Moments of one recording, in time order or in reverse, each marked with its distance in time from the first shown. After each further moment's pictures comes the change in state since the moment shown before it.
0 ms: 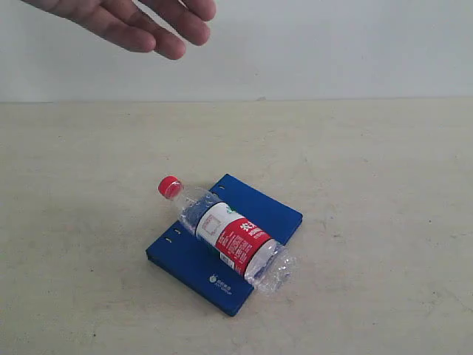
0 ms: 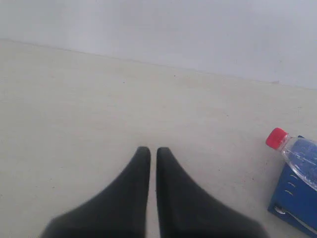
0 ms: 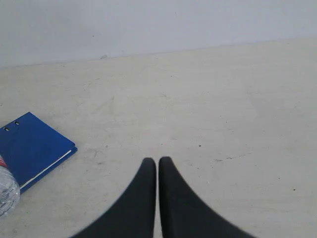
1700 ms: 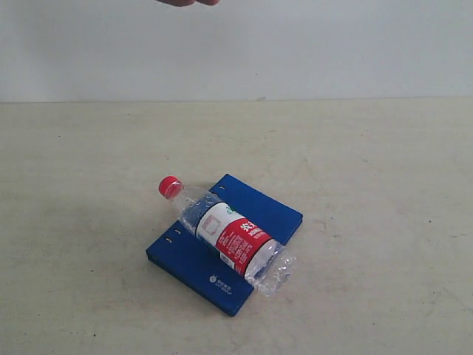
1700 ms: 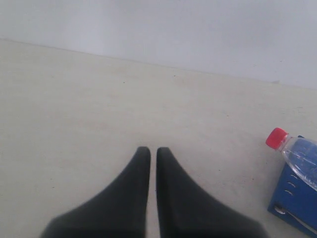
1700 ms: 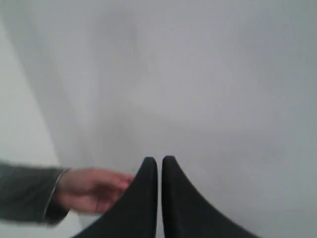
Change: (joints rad) left arm 0.000 0.000 0.000 0.000 0.000 0.000; right arm 0.000 0.108 -0.195 -0.499 -0.791 0.920
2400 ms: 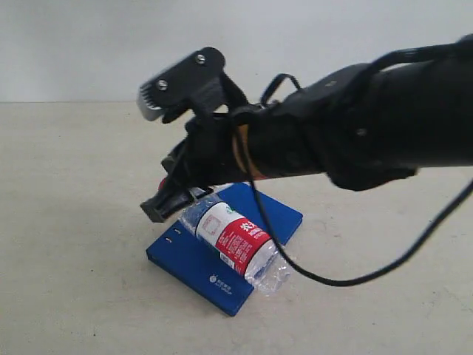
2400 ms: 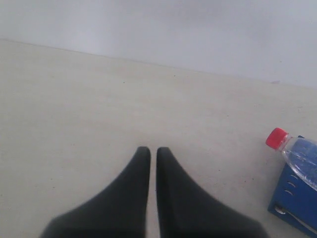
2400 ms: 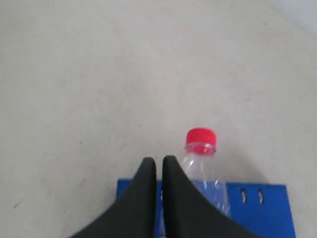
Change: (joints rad) left arm 0.000 0.000 0.000 0.000 0.000 0.000; right arm 0.672 1.547 -0.825 -1.202 0.349 0.499
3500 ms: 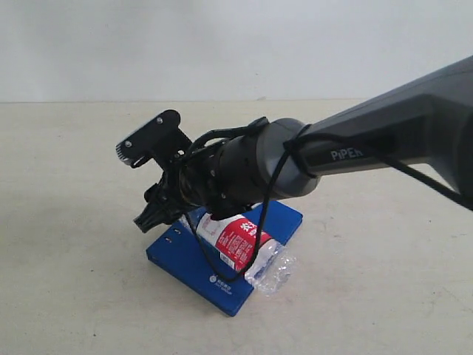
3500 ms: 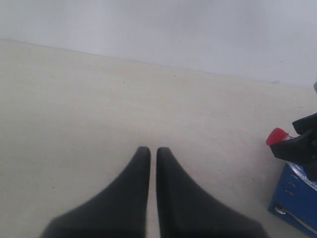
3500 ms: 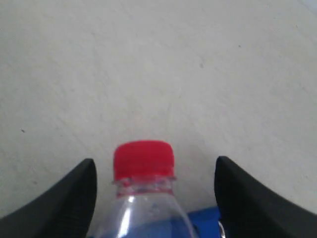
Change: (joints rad) left arm 0.000 0.000 0.000 0.000 0.000 0.000; right arm 0.064 0.467 -0.326 0.317 0.378 -0.275
